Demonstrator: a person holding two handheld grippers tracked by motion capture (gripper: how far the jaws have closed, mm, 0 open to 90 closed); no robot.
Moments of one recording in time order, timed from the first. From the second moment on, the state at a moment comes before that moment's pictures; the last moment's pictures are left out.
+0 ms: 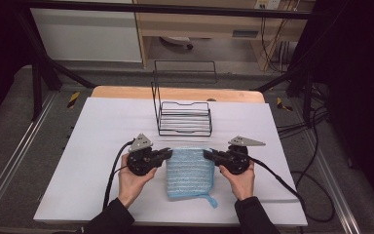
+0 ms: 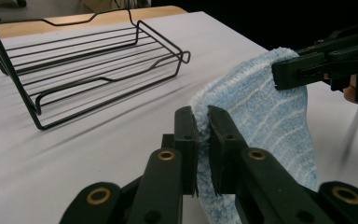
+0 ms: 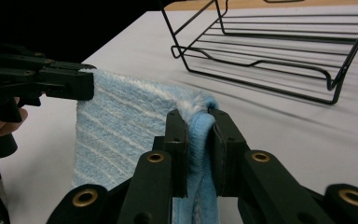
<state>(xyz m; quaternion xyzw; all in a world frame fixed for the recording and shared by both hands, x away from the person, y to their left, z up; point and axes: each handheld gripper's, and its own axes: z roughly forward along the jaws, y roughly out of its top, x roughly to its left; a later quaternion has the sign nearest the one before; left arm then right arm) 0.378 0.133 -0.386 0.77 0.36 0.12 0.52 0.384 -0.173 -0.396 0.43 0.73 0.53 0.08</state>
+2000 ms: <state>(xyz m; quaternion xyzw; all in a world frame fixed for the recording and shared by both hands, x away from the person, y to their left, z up) 0.374 0.134 -0.290 0.69 0.31 0.22 0.62 0.363 -0.163 -0.293 0.36 0.65 0.62 0.23</state>
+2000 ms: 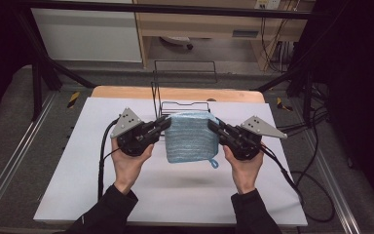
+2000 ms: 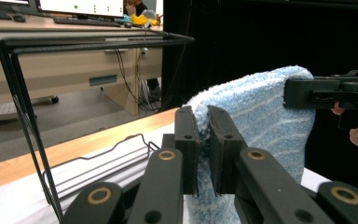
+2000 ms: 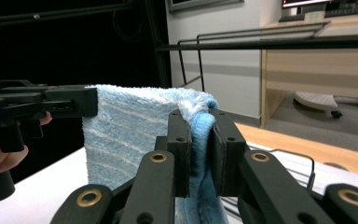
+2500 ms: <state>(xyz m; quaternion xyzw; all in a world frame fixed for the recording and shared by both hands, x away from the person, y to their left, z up) 0.385 0.135 -0.267 0.66 0.31 0.24 0.64 0.371 -0.156 -0.270 0.36 0.63 0.64 0.26</state>
